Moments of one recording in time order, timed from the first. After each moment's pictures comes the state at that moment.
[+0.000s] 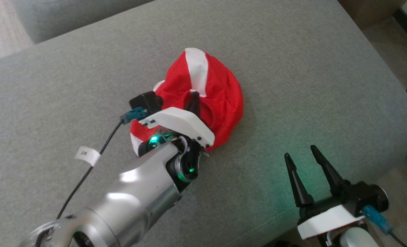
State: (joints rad) left arm -0.85 0.05 -1.17 0.68 -1.71 0.21 -0.23; right arm 0.02 -0.11 0.22 0.19 0.12 0.13 -0.26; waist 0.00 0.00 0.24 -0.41
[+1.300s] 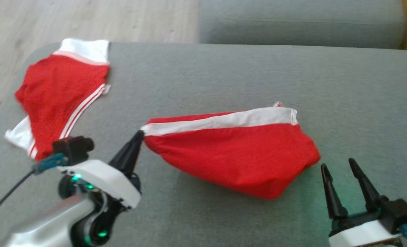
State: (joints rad) left arm -0.62 0.70 -1.23 -0.06 -1.55 0.25 -0.23; right arm 0.15 -0.15 0.09 0.10 0.13 0.13 -0.26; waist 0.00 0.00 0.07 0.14
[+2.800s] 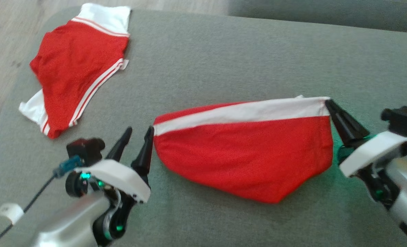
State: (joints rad) left arm -0.59 0.54 -1.13 0.19 -1.34 0.25 -0.25; right arm -0.50 -0.58 0.84 0.47 1.04 0.13 -0.25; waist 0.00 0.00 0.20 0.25
